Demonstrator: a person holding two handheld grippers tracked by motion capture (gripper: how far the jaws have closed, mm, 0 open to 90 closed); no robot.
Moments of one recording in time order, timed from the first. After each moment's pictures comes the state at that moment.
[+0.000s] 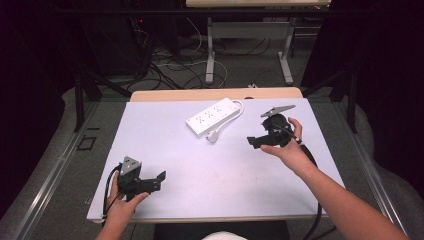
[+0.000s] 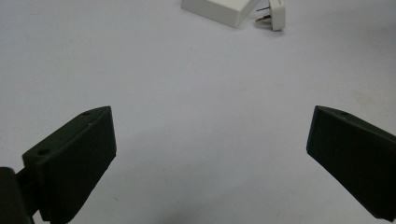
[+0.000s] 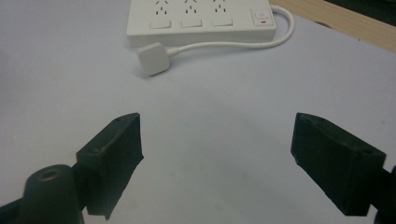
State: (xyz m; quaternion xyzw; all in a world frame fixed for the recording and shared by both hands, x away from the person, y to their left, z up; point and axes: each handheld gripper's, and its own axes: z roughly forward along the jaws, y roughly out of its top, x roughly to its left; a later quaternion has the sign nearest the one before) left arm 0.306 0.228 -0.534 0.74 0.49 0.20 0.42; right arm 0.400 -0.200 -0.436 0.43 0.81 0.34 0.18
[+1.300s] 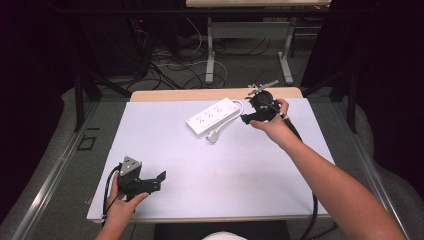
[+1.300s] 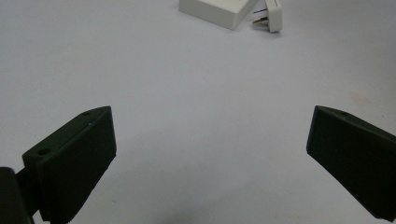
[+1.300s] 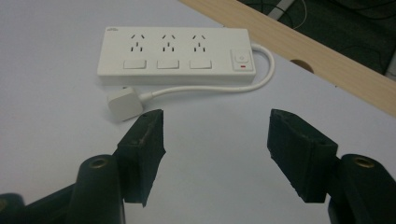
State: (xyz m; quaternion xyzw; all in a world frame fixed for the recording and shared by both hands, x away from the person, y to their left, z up) left arm 0.306 0.228 -0.534 0.74 0.49 0.20 0.43; right arm 0.465 -0.174 -0.415 0.42 0.82 0.32 0.21
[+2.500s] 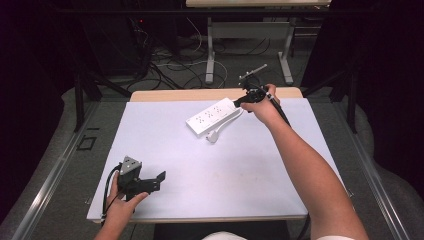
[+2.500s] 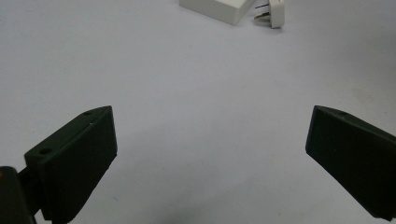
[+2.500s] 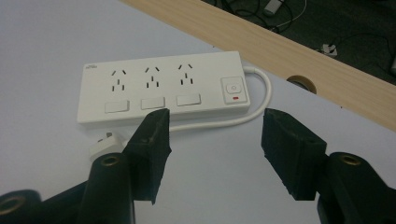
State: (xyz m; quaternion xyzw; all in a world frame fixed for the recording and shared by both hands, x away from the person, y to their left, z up) left arm 0.308 0.229 -0.536 0.74 0.49 0.20 0.42; right arm 0.526 -0.153 -0.412 0.47 0.81 0.31 0.19
